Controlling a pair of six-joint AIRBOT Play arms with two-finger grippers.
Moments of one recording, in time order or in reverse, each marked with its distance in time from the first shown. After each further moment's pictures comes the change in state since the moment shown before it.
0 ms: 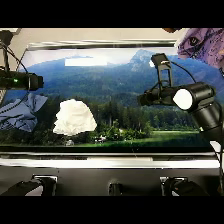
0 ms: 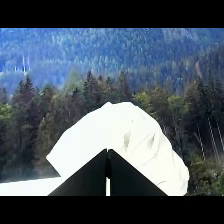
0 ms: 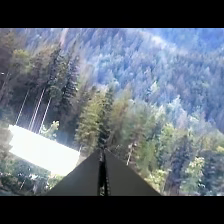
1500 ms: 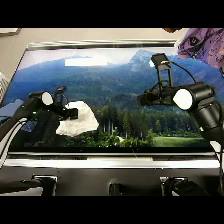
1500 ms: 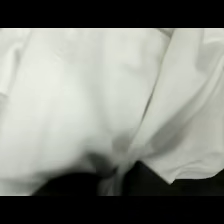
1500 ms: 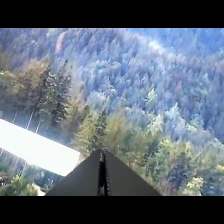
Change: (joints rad) left arm -0.103 -0.329 -0.393 -0.134 0.167 -0.153; right arm 0.000 0.000 0.000 -0.001 -0.001 0.000
